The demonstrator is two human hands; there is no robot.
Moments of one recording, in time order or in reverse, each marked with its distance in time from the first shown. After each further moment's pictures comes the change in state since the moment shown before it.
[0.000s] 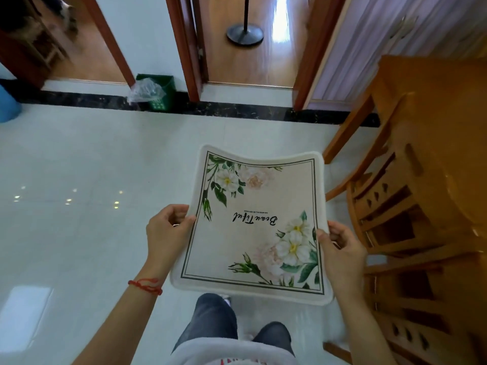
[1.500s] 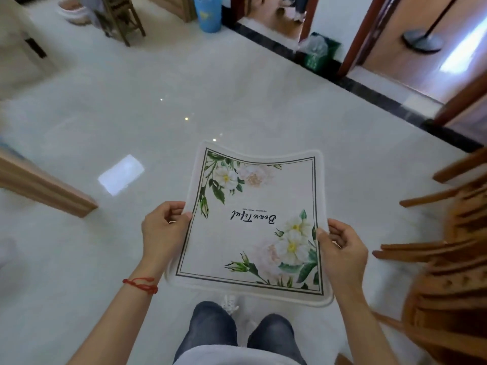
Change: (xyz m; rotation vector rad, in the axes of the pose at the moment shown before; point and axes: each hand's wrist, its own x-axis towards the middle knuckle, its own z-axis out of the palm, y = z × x) left_hand -0.527 -0.229 -0.210 -0.140 0.607 -0.350; right_hand -0.415 0.101 -0.134 -0.047 -0.612 -0.236
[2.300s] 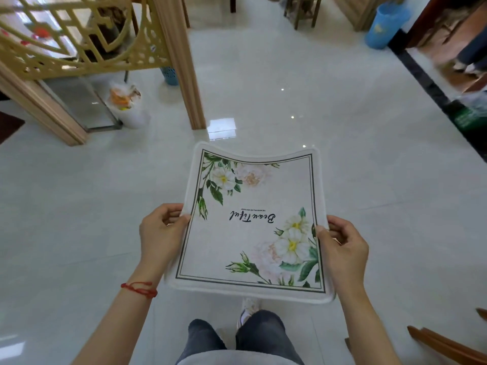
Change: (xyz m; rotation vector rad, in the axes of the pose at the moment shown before) left_hand -0.284 -0.137 -0.123 -0.183 0.601 -0.294; right_hand -0.158 0.019 -0.020 -0.056 -0.645 -0.152
